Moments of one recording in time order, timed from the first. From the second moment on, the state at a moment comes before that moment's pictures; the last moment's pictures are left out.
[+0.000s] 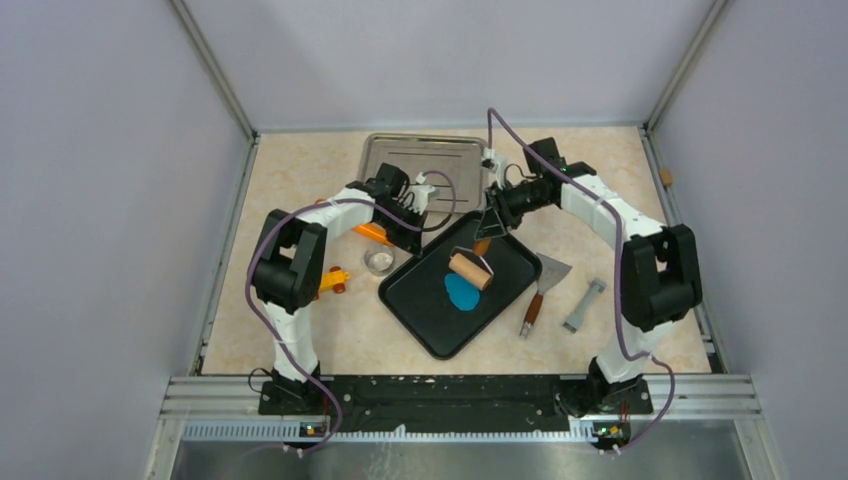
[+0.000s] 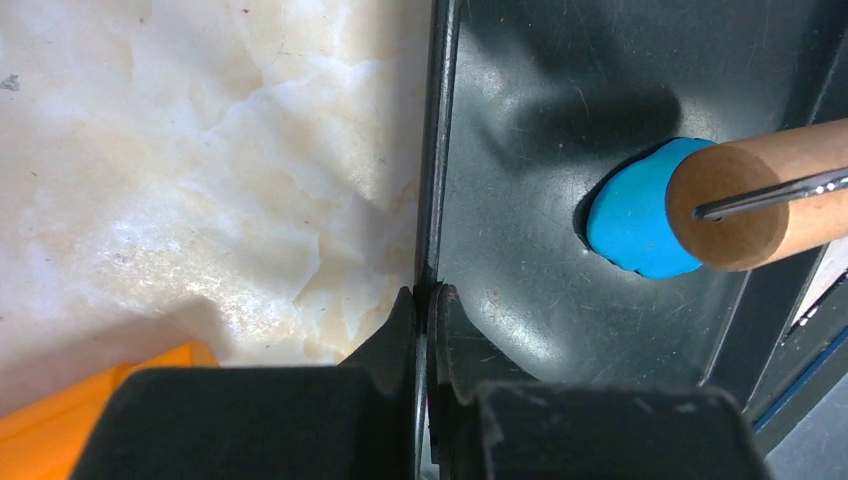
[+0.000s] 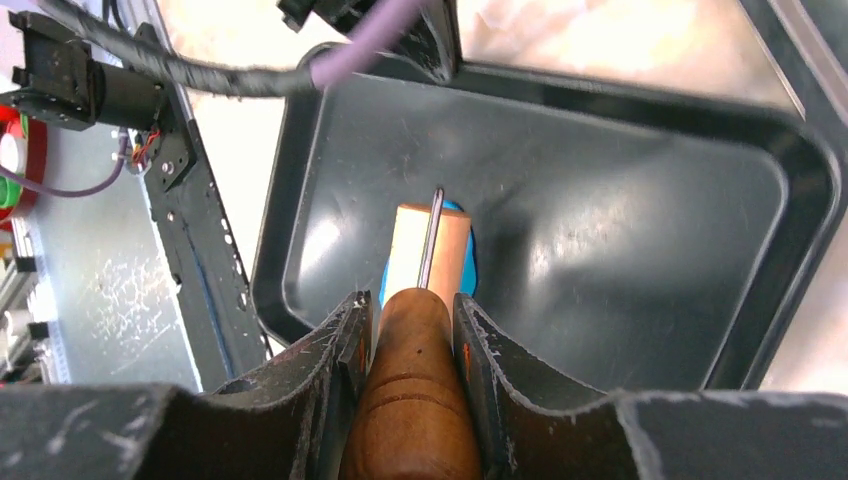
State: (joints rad) left arm -0.42 1.95 1.34 -0.57 0.49 0.13; right arm 0.34 1.77 1.41 -0.72 -0.89 -0.30
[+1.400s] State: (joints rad) left arm -0.68 1.76 1.13 0.08 0.61 0.28; right arm 0.30 1.62 1.09 -0.29 -0.74 0.30
